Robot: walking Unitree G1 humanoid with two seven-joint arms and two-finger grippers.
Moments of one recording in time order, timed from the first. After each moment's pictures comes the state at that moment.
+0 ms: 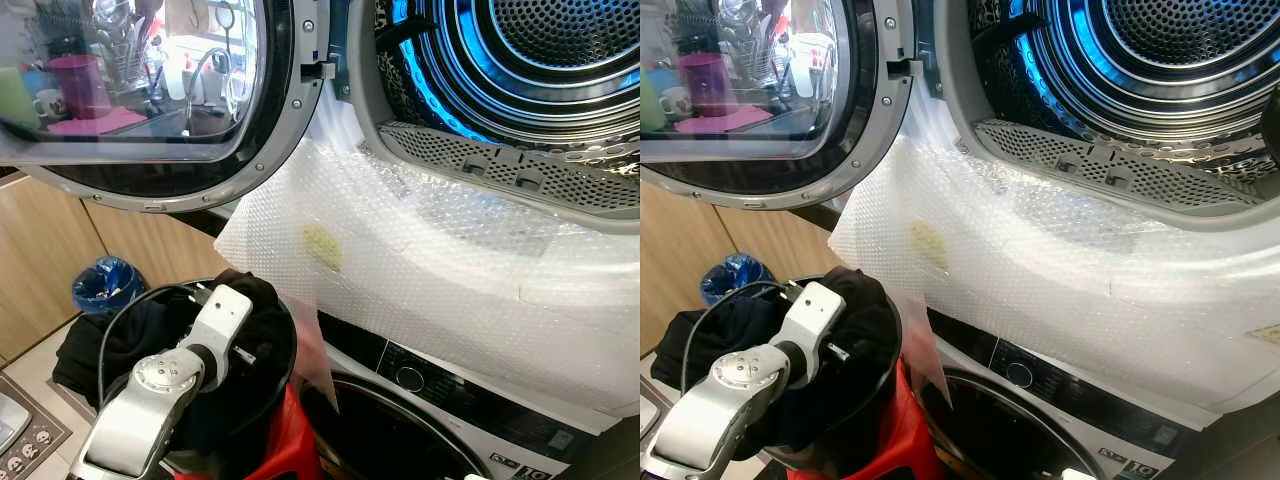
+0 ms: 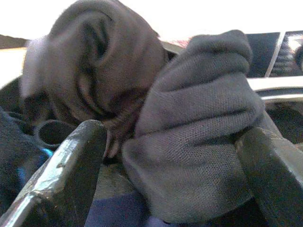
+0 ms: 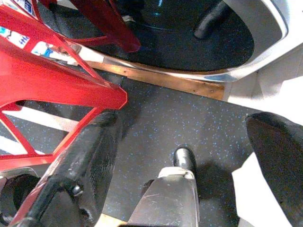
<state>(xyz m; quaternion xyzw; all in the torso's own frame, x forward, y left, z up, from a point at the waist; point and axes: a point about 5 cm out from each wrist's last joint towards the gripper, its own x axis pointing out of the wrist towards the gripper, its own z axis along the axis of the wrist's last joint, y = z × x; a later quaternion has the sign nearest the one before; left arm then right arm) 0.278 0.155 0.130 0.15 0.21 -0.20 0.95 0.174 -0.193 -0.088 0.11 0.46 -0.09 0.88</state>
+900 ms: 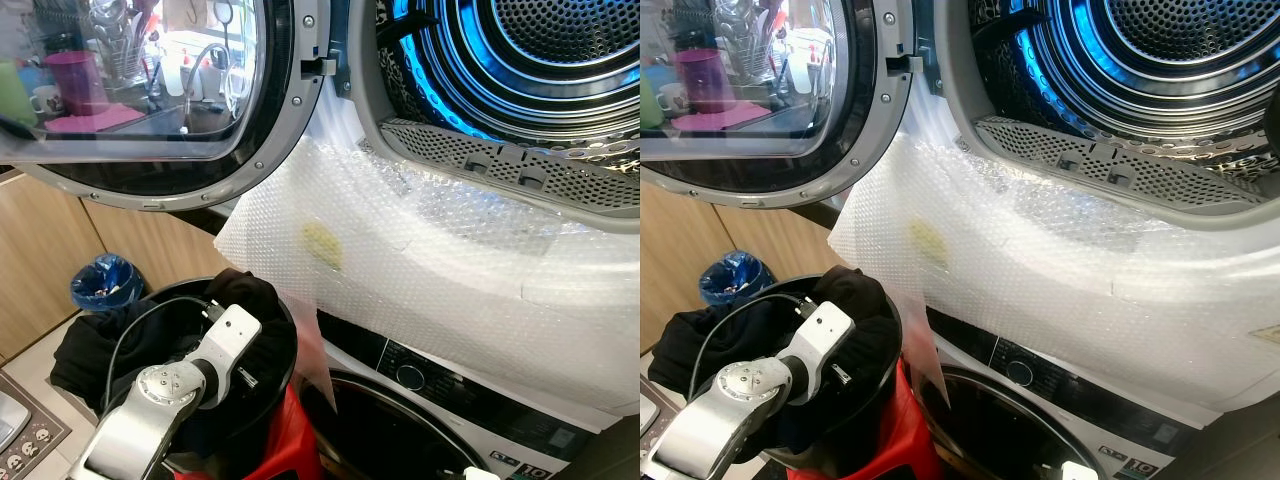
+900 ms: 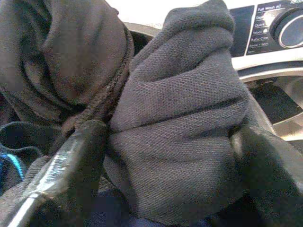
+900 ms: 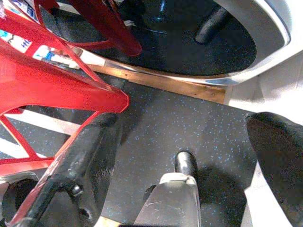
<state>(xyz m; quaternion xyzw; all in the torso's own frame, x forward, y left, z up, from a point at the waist) 0.274 0.150 0.121 0.17 0.22 -0.25 0.93 0.181 -0.193 -0.085 0.11 0.45 -0.09 0.88</state>
